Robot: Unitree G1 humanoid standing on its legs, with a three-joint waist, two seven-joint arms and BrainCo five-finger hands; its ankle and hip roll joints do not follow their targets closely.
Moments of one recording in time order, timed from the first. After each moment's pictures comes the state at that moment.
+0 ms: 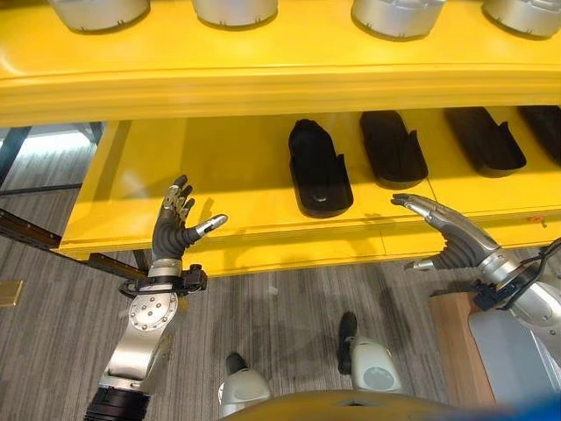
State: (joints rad) left arm 0.16 0.52 -0.04 -0.20 -0.37 -0.17 0.25; right arm 0.18 -0.93 0.04 -0.37 -0.22 -0.21 0.13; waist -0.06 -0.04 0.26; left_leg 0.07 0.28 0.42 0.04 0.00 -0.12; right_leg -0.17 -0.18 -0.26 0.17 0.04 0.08
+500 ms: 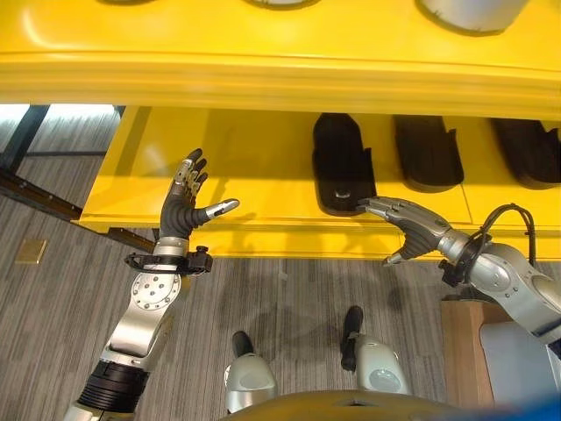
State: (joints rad) left arm 0.04 0.56 -0.08 -0.20 -0.37 -0.19 0.22; right arm -0.19 -0.96 0.41 -0.20 -0.38 -0.15 0.17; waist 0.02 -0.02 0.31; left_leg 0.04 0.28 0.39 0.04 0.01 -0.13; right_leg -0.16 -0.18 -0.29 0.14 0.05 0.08
